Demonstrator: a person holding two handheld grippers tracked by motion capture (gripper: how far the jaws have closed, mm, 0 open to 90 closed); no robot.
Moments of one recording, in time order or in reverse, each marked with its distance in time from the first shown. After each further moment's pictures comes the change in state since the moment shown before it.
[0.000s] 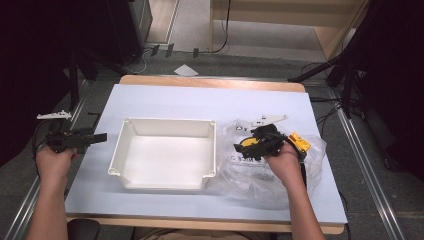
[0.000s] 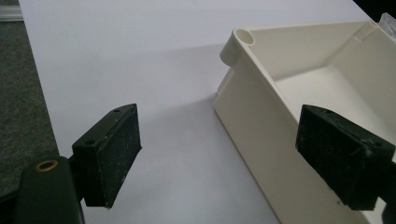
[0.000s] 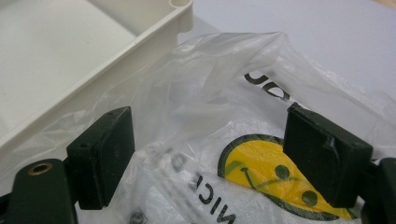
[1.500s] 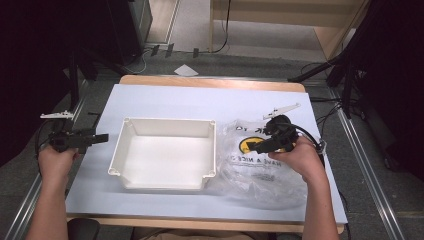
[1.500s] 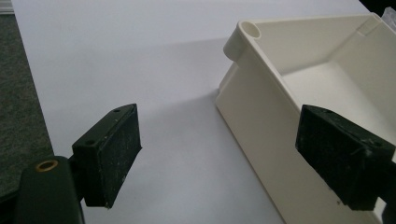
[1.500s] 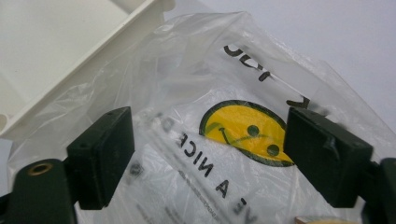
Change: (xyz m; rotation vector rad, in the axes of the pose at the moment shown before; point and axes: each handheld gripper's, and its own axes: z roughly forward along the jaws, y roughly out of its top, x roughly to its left) left arm 0.004 0.000 0.007 0.019 -0.012 -0.001; right arm -0.017 0.014 -0.039 0.142 0.004 0.032
